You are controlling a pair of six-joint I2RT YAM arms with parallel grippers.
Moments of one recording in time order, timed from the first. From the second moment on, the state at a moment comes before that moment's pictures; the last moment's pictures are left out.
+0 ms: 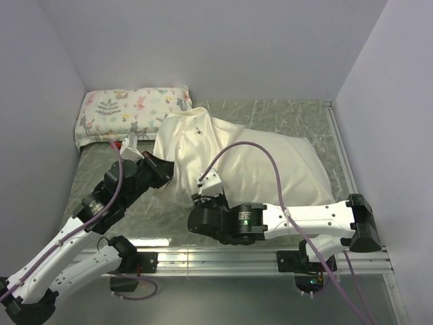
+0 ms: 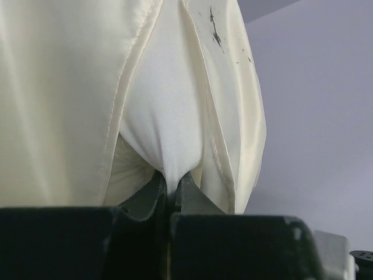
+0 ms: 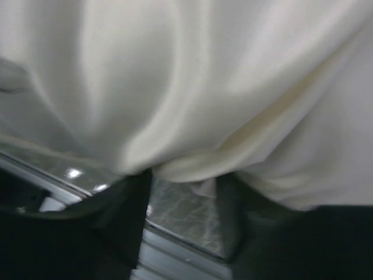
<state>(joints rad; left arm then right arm) -0.68 0.69 0.83 -0.40 -0.17 -1.06 1.50 1.43 1.22 -0.65 0.87 0.73</state>
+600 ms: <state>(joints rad) -0.67 0.81 1.13 -0.59 -0.20 -0.92 1.29 1.22 0.89 -0.69 0.91 0.98</state>
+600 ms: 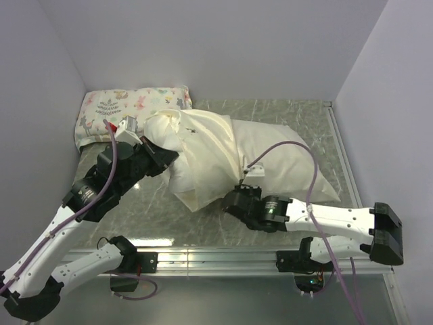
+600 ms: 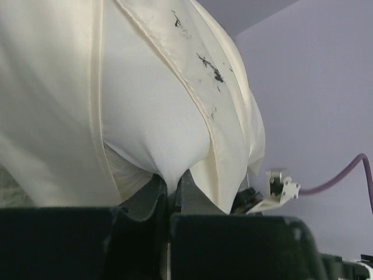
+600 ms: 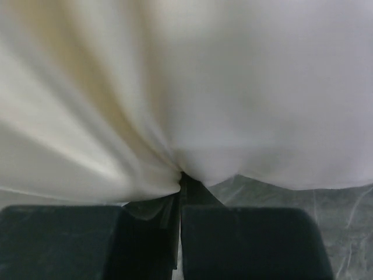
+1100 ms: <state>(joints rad) -0.59 0.69 0.97 -0.57 -0.05 -0.95 0.69 1.10 0.81 -0.38 0.51 0.75</state>
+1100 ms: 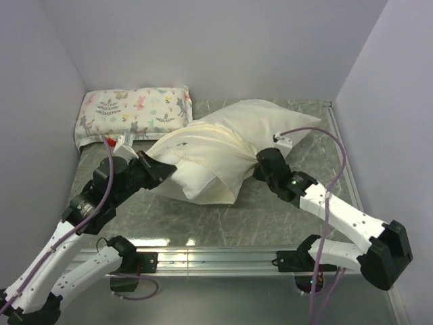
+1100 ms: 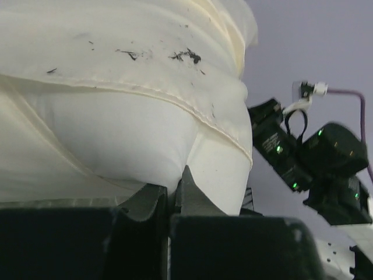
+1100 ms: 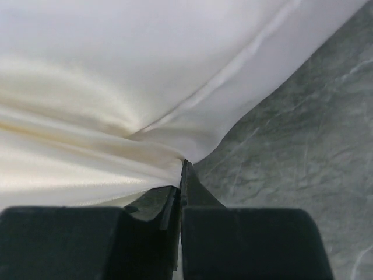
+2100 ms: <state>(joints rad) -0.96 0.88 0.61 -0.07 -0.10 -1.08 1.36 0.92 1.00 -0.49 0.49 0.46</state>
